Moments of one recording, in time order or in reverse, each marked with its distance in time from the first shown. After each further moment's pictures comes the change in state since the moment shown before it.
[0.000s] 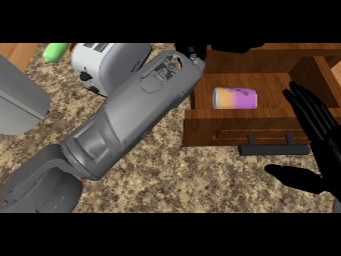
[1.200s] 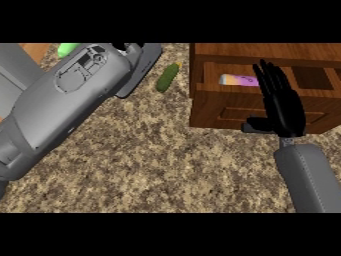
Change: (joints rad) left arm 0.174 0.321 -0.021 -0.418 -0.119 -0.044 0.278; right arm -0.379 0.082 -0.071 0.820 0.319 -0.487 -0.104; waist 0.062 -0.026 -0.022
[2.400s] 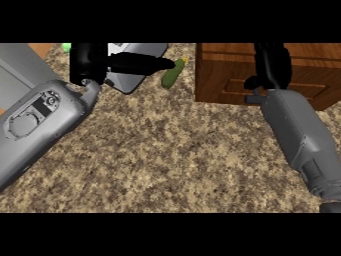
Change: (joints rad) left arm 0.296 0.179 0.003 -0.375 -0.070 -0.011 0.089; right arm -0.544 -0.030 -0.185 0.750 0.081 -0.322 0.017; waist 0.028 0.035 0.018
